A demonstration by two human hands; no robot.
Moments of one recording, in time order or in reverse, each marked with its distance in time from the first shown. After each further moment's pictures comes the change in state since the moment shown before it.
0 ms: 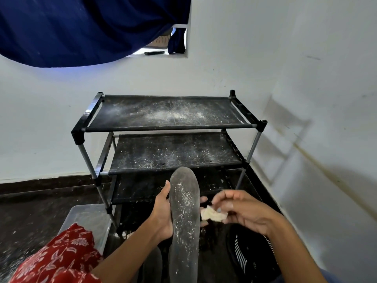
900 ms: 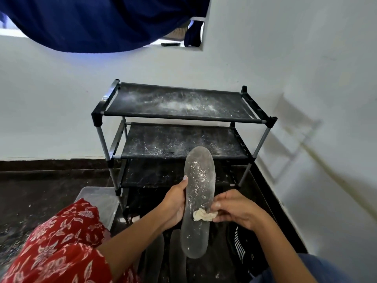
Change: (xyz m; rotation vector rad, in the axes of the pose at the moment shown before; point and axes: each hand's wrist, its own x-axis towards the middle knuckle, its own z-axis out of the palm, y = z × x) left_hand -0.019 -0.016 0.011 0.238 0.158 0.167; right_hand 0.007 0.018 0.032 -0.134 0.082 0.160
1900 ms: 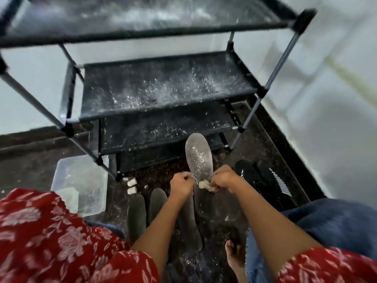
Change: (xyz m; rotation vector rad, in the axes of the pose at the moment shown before) left_hand 0.129 -0.131 -0.068 0.789 0.309 -0.068; right_hand 0.168 0.135 0.002 -0.247 0.309 0.375
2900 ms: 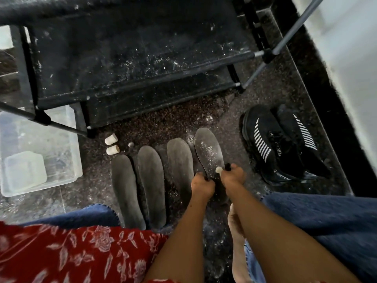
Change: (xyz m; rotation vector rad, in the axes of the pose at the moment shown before) left_hand 0.034 -0.132 0.116 0.148 -0.242 -0.436; right_hand 0.083 0.130 0.101 0.331 0.403 0.452
